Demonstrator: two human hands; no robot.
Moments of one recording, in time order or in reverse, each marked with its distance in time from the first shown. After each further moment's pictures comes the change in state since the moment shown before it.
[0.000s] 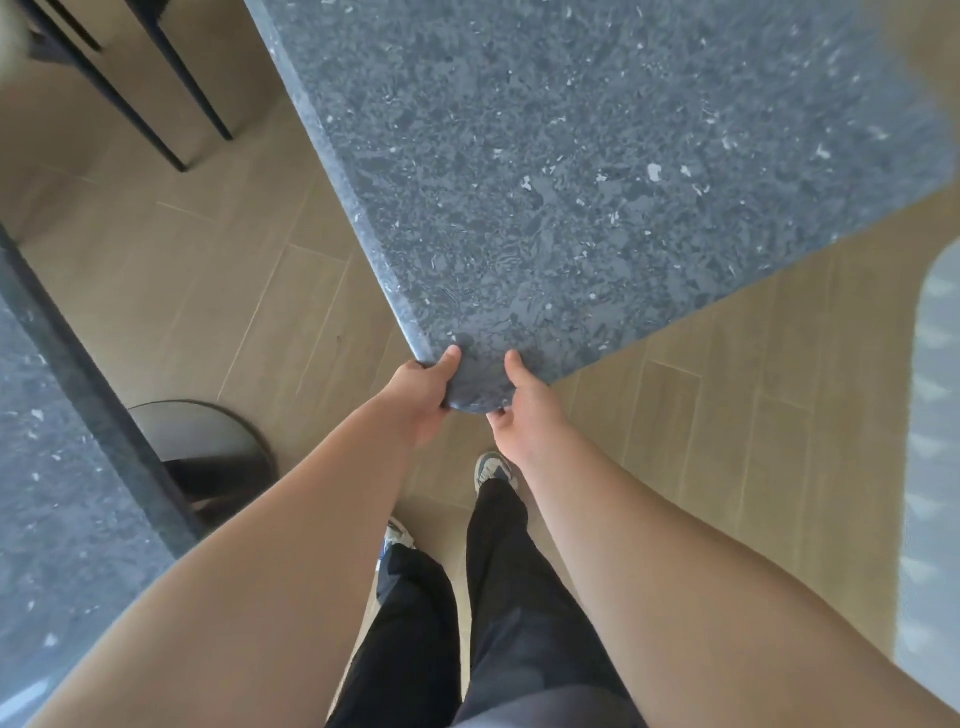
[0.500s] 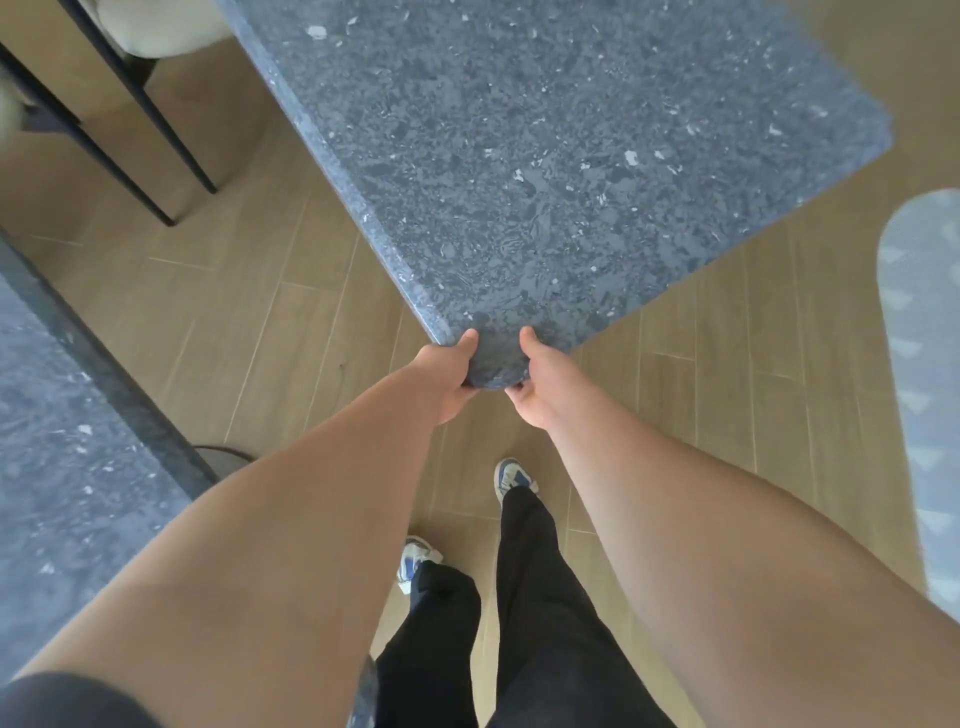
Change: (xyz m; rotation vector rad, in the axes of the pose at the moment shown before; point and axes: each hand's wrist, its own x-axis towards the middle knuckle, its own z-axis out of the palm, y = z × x) left_hand -0.011 0.011 -0.020 0.112 -0.048 -0.038; right_hand -0.018 0.023 0.012 -0.067 0.024 -0.109
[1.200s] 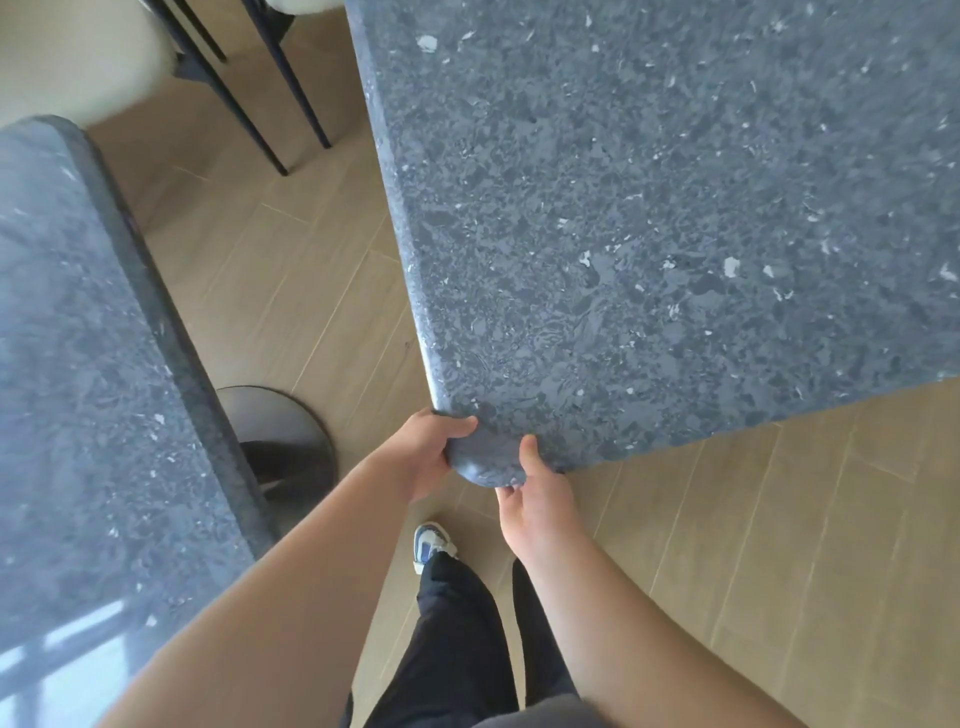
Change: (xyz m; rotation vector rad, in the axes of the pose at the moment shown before) left_hand -0.022 0.015 -0.044 -0.176 0.035 -0.105; right_hand 0.011 0.046 -0.002 -0.198 -0.050 0.143
